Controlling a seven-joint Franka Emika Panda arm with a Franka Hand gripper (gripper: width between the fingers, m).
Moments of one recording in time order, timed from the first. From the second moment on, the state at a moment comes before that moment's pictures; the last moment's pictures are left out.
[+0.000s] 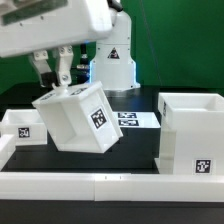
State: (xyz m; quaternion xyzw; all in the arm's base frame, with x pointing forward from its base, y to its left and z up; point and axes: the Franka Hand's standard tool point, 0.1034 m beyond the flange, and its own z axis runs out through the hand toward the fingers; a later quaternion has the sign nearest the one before) arm 0.633 -0.117 0.145 -0.92 0.37 -0.04 0.10
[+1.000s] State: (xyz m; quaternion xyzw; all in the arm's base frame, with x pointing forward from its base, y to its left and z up) arm 0.626 -0.105 0.125 -0.95 0.24 -0.18 0.01
